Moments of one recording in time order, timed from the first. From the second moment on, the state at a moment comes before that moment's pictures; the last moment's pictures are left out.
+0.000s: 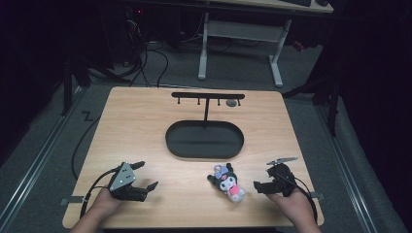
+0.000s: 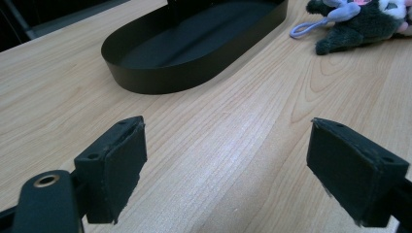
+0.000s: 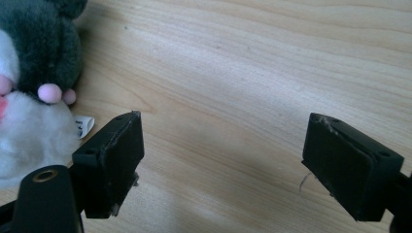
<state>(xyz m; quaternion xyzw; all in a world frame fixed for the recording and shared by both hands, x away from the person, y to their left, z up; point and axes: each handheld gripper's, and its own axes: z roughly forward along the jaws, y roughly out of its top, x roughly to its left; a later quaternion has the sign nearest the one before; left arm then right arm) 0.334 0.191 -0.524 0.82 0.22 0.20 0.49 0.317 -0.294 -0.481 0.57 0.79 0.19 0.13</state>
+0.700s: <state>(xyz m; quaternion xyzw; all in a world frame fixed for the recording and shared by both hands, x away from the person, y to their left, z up) 0.334 0.191 -0.524 0.82 0.22 0.20 0.49 0.328 -0.269 -0.469 0.53 0.83 0.11 0.08</state>
